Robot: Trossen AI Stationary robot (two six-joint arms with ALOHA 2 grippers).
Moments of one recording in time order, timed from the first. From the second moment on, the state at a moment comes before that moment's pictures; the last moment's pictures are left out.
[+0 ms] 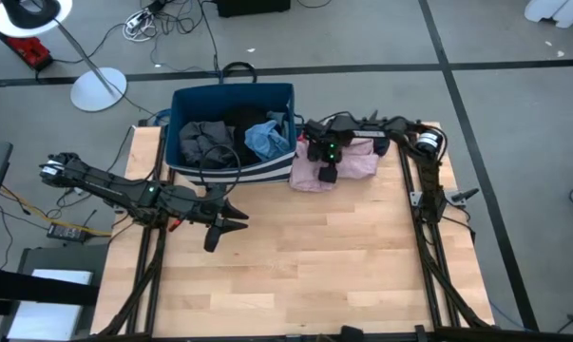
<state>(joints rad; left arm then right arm) -0.28 0.91 0.65 -0.06 -0.15 -0.42 -0.53 2.02 1.39 -0.93 -0.06 -0.28</state>
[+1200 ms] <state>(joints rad) -0.28 0.91 0.65 0.13 -0.17 -0.42 -0.25 1.34 1.64 -1.57 0.13 0.62</state>
